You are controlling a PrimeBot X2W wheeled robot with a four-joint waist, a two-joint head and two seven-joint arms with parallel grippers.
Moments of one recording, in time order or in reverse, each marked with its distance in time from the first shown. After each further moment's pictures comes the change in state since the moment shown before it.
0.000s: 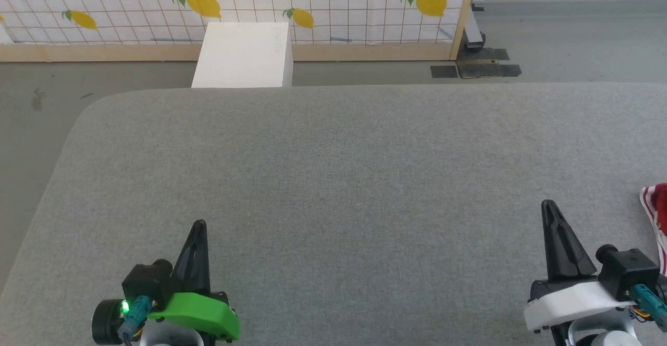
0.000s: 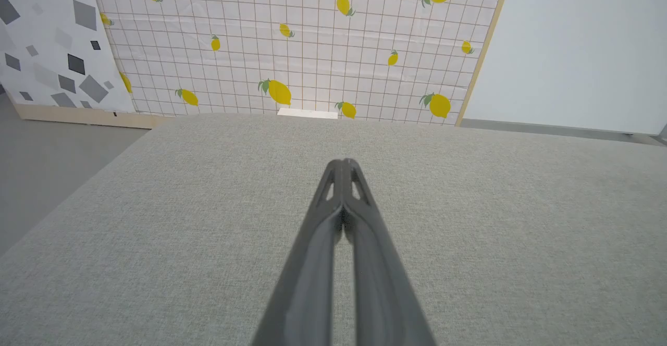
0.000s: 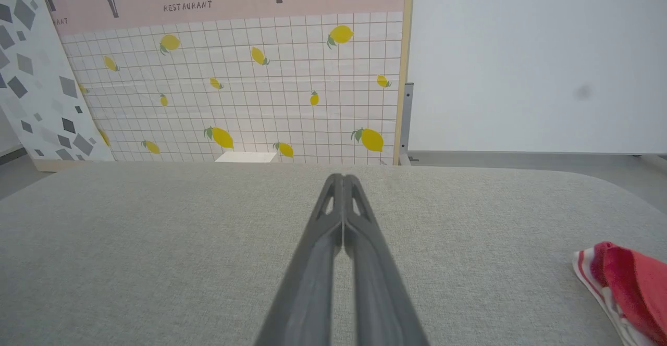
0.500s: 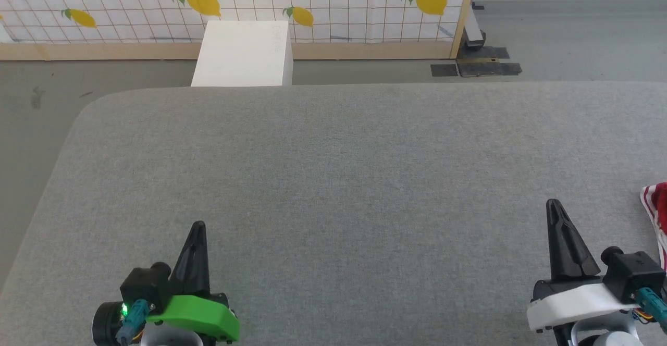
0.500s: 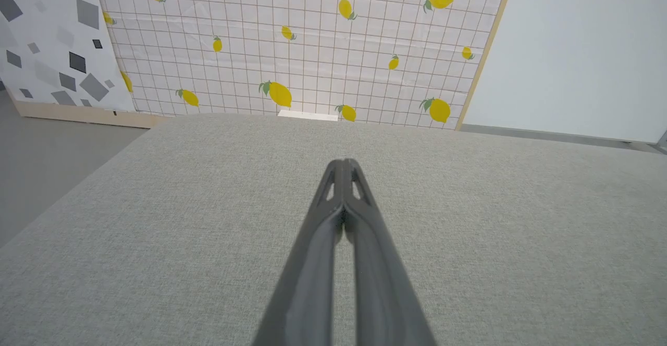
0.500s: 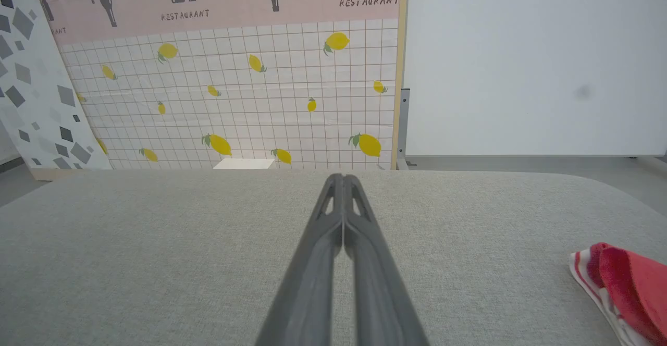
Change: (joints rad) left arm 0.000 0.000 -0.001 0.016 -0.016 -0.001 -0.031; right arm 0.000 0.000 -0.008 0.007 0.009 0.000 -0.031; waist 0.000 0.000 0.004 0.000
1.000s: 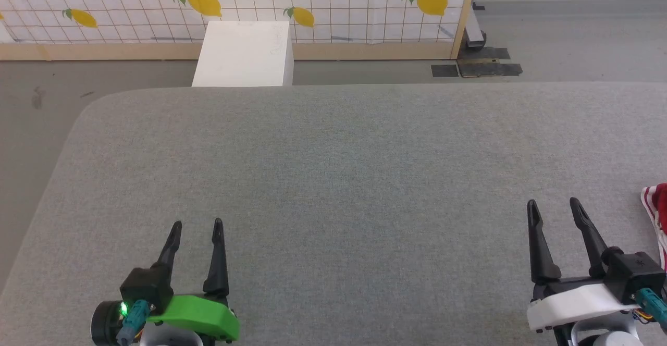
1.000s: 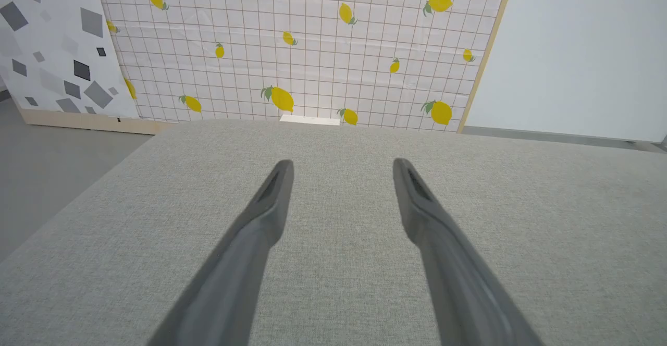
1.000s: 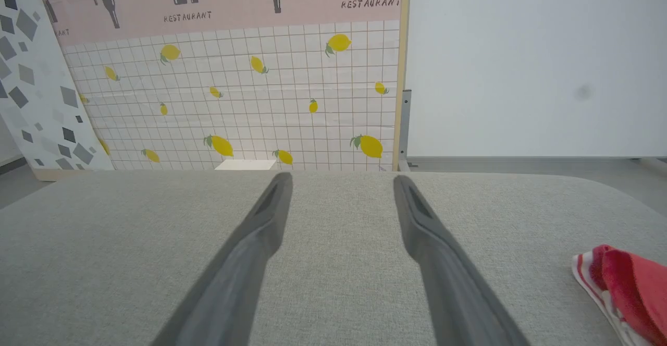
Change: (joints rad) left arm 0.000 0.000 0.002 -0.006 0.014 0.002 -0.007; right arm 0.000 0.001 -0.001 0.000 0.000 0.000 -0.005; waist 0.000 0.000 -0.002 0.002
